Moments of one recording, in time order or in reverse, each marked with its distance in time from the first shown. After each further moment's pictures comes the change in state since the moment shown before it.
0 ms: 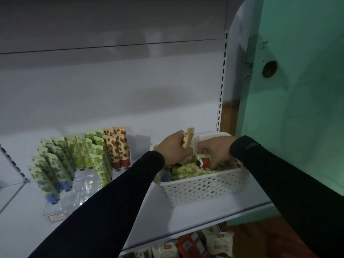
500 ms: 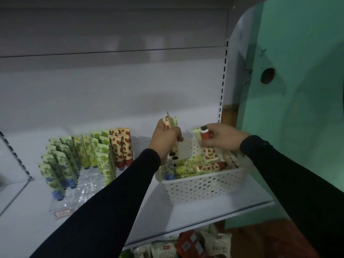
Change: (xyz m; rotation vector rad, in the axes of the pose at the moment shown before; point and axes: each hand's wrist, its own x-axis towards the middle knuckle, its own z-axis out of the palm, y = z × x) left_hand -0.015 0.015 -0.019 -0.744 0.334 -0.187; right_hand -0.027 0.003 -0.015 0.496 0.385 -0.108
